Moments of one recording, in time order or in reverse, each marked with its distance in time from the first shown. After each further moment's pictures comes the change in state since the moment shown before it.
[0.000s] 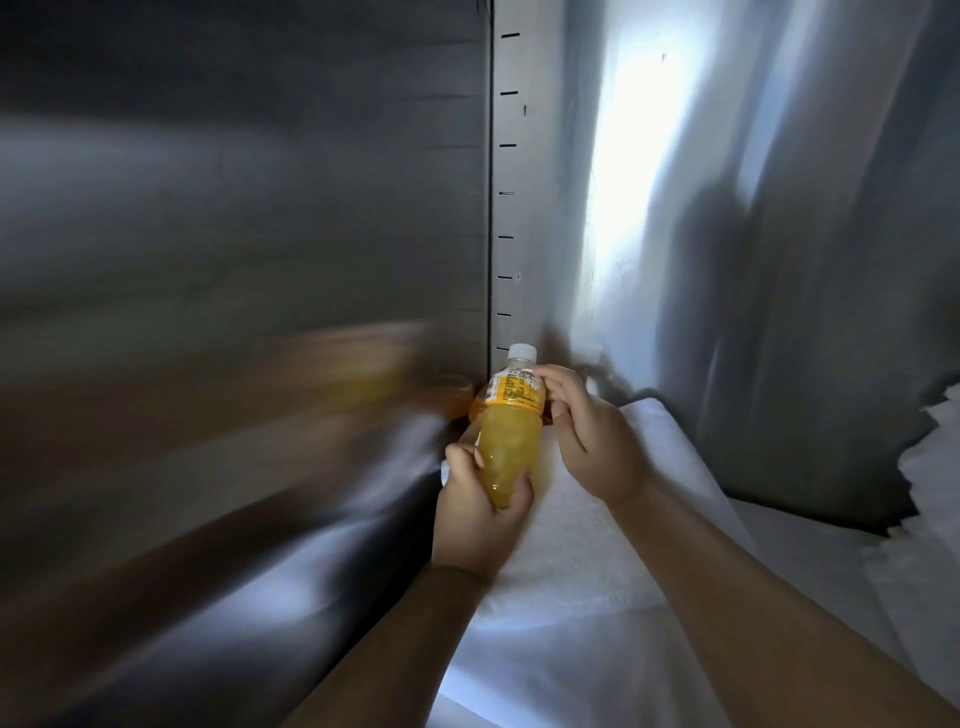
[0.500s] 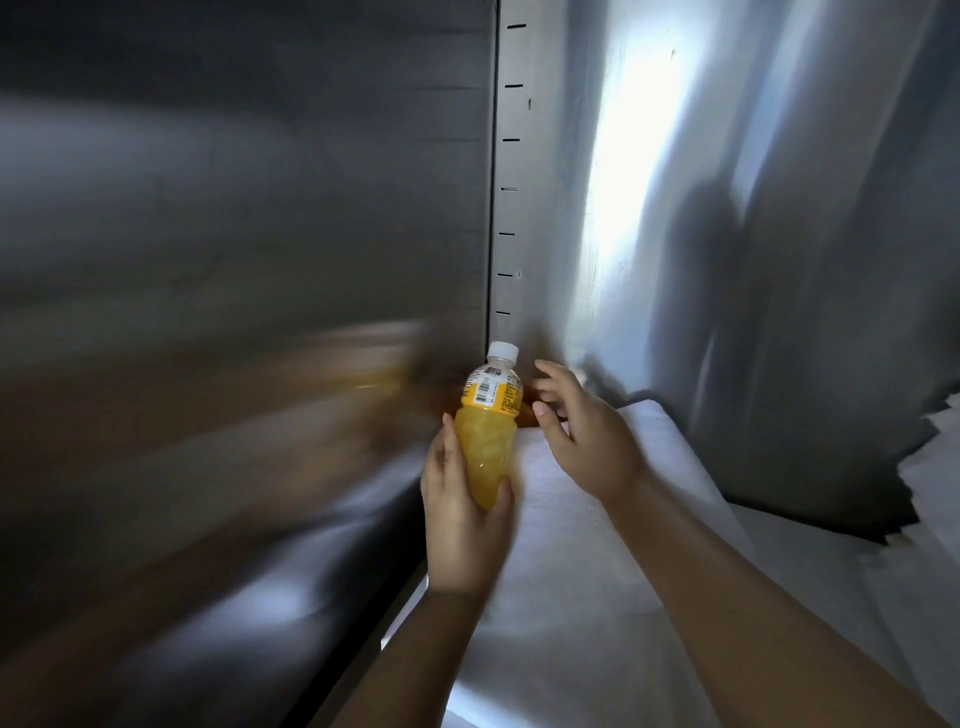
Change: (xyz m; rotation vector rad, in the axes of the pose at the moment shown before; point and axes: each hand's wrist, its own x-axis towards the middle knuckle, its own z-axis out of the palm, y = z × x) left_hand -0.007 0.001 -0.001 0.036 0.128 0.085; right_hand 0.005 0.006 0.007 -0.084 -0.034 0.158
